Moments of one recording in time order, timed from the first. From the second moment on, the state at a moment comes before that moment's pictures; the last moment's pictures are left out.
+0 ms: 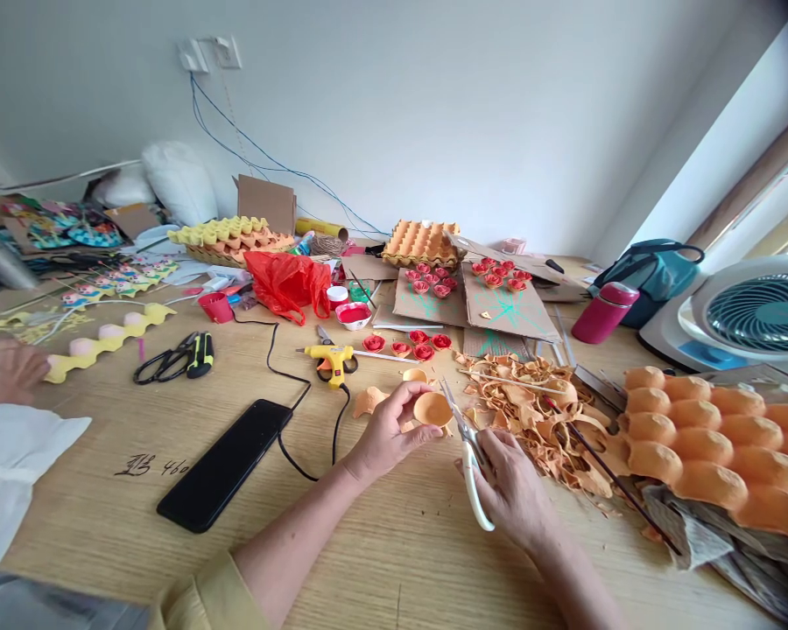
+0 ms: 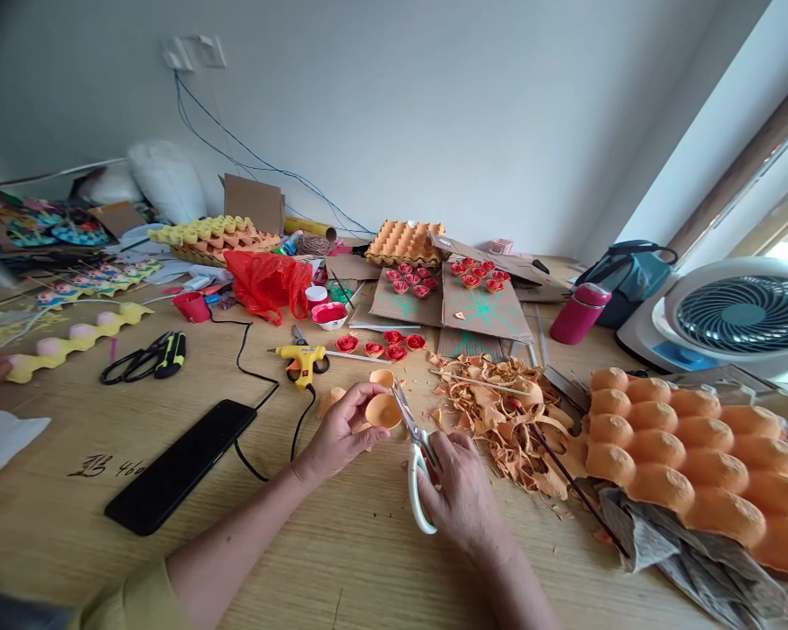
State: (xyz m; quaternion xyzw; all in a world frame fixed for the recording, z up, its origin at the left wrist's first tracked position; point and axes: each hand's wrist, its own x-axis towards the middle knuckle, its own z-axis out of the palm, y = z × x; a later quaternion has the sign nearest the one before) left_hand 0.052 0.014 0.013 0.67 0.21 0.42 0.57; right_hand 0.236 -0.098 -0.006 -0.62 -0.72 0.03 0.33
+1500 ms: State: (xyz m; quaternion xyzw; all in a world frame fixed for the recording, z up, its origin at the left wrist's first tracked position) left_hand 0.017 0.066 0.019 0.77 0.38 0.48 0.19; right_hand 0.204 -0.083 0.022 -0.76 -0.64 0.04 0.04
